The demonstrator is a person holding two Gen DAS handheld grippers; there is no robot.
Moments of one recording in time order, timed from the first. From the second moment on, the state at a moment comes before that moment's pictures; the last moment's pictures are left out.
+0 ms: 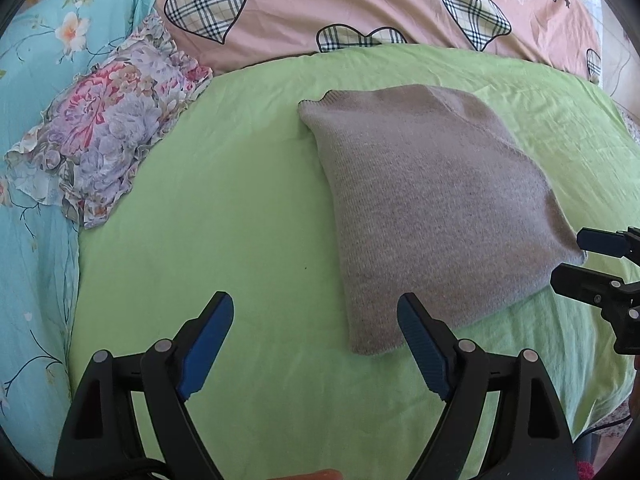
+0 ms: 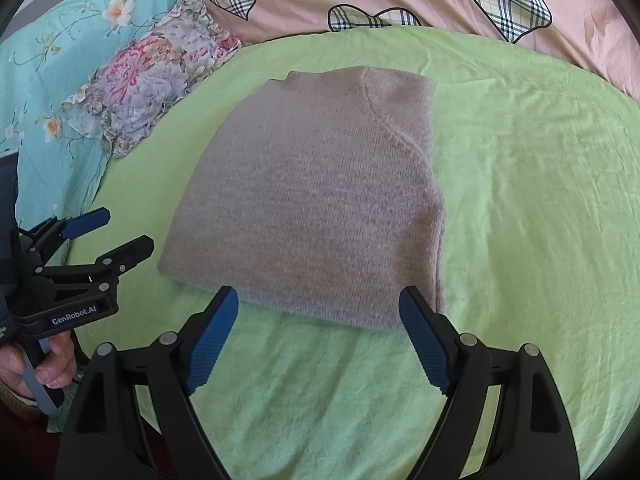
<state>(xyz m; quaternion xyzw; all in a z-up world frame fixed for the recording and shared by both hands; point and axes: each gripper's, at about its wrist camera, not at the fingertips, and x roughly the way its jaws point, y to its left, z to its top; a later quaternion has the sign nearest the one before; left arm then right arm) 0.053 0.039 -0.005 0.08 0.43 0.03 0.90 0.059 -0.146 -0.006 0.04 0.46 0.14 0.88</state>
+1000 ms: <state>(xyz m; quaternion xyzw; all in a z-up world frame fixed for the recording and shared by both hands) 0.077 0.037 -0.002 0.08 0.42 0.04 0.90 0.085 -0.141 0.002 0.04 0.46 0.15 0.88</state>
